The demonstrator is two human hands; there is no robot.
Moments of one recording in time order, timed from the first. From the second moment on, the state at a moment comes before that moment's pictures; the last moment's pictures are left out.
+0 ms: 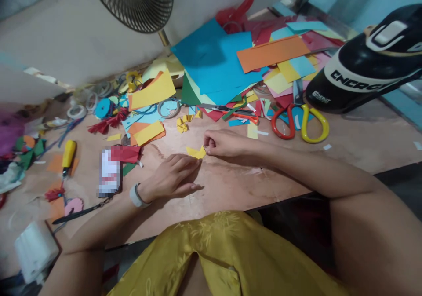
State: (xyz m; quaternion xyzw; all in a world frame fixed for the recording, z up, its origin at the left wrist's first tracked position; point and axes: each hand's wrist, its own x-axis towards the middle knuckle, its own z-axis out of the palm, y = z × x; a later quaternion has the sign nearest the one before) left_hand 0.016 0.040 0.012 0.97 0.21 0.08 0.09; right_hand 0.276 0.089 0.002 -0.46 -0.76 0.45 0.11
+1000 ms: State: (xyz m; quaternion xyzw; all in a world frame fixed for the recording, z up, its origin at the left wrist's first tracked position) left_hand -0.017 0.048 0.021 0.98 0.15 0.07 0.10; right_hand 0.248 0.101 -0.001 -0.48 -0.79 0.34 0.18
